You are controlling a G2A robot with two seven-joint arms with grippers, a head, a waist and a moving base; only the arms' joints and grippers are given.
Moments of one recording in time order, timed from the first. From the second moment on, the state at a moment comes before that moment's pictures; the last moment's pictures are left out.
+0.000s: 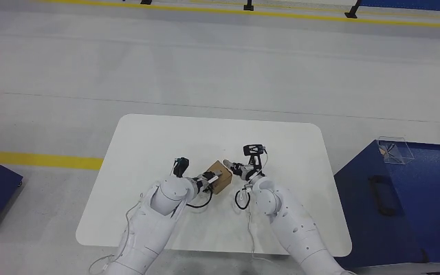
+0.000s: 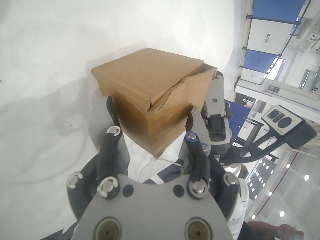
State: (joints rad) left arm 0.93 -1.51 -1.12 -1.14 0.21 0.48 -0.58; right arm -0.92 -1.46 1.12 -0.91 -0.93 -0.10 0.13
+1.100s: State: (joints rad) left arm 1.09 -1.47 -1.17 -1.44 0.29 0.33 -0.50; right arm -0.95 -1.43 1.25 -1.00 -0.84 -0.16 0.16
